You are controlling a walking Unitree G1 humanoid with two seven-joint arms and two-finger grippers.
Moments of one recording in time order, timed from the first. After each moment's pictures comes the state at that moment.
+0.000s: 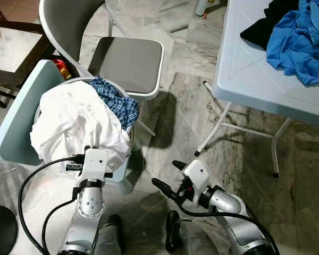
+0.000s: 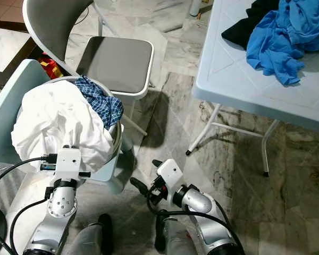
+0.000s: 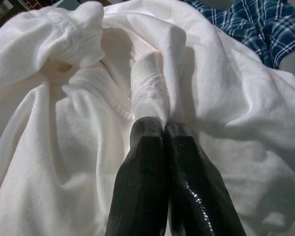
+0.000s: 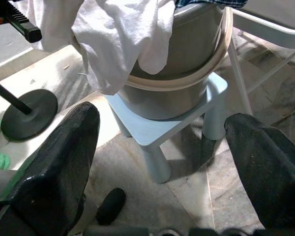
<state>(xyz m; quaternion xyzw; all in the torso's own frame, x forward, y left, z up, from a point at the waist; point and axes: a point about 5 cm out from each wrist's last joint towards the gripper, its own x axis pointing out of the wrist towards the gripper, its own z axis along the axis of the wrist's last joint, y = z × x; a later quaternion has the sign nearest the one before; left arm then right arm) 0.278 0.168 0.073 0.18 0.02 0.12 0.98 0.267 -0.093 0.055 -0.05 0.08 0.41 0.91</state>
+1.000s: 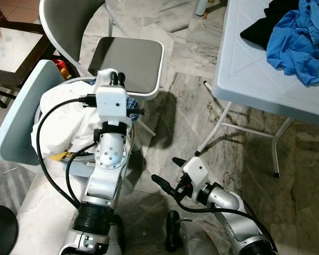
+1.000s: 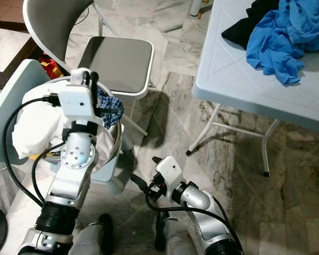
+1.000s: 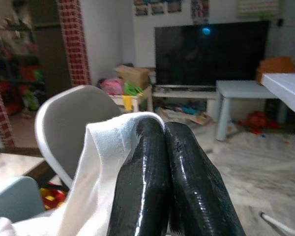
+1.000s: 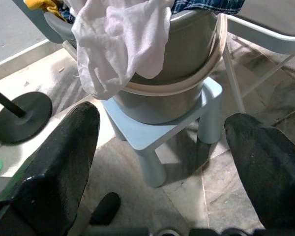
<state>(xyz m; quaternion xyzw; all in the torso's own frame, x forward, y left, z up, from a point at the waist) 0.324 0.106 0.217 0.05 -0.27 0.02 0.96 0.274 -0.091 0.057 -0.06 0.07 0.40 0.91</state>
